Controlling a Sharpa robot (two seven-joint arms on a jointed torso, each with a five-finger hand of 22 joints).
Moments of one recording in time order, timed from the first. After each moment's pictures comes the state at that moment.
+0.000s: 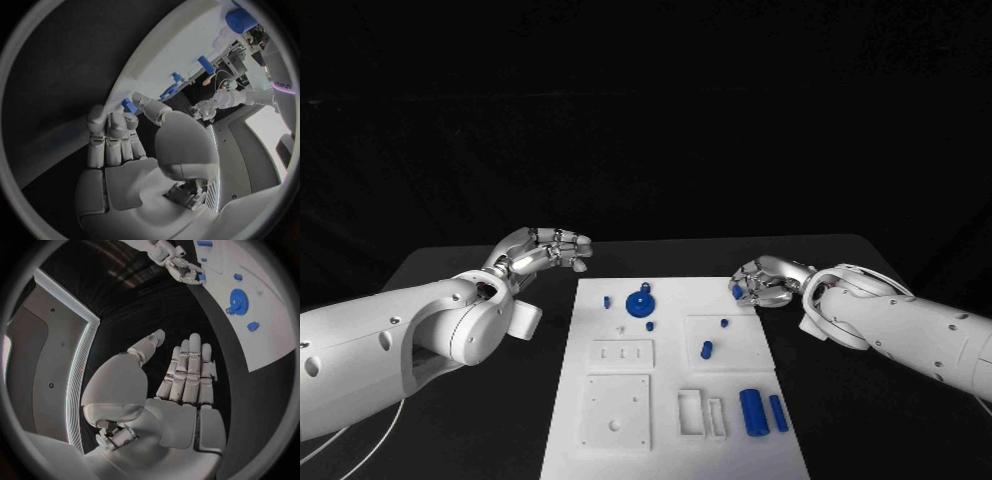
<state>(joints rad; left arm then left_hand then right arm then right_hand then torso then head) 1.37 -0.86 -0.13 1.49 -0.18 -0.33 0.34 1.12 -0.11 0.48 -0.28 0.17 0.80 0.19 0.30 0.48 1.12 0.15 0.08 0.09 0.96 0.08 0.60 0.49 0.02 0.65 -0.02 0.57 1.19 1.19 -0.78 0.02 1.08 -1.24 -0.17 0.18 1.13 -0.13 0.65 -0.23 0.13 0.84 0.10 0.32 0.41 1.05 0.01 1.18 1.10 1.28 -0.10 1.24 0.99 0.18 1.19 -0.06 1.07 1.31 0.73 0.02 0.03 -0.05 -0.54</state>
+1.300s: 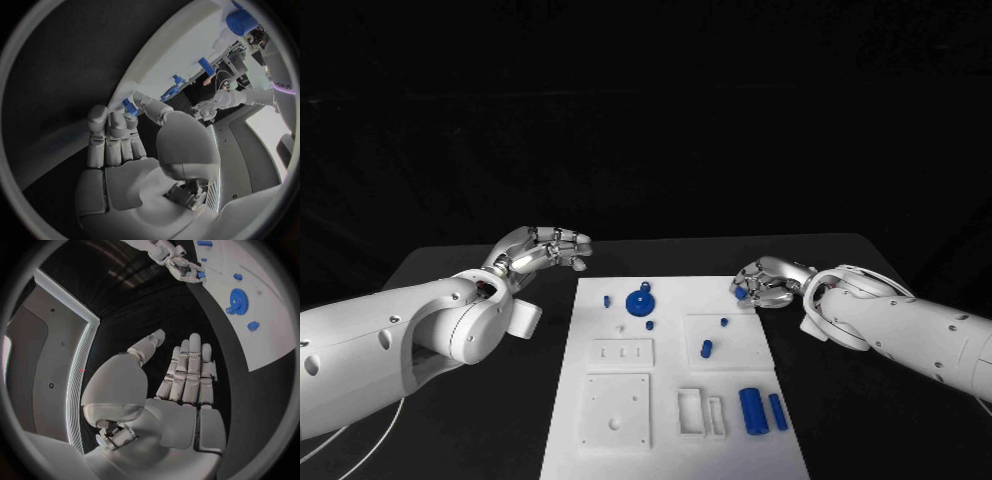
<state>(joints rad) 1.37 -0.86 -0.13 1.48 -0.18 -0.33 0.34 1.12 -0.11 0.48 -0.28 0.17 0.80 0.19 0.30 0.48 1.12 0.15 0.08 0.09 0.96 0.08 0.61 0.49 0.02 0.65 -0.02 0.57 1.19 1.18 -0.78 0.02 1.07 -1.24 -0.17 0.18 1.10 -0.15 0.65 -0.25 0.15 0.87 0.12 0.31 0.40 1.05 0.01 1.18 1.10 1.28 -0.09 1.24 0.99 0.19 1.19 -0.06 1.08 1.31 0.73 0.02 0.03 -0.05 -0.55</state>
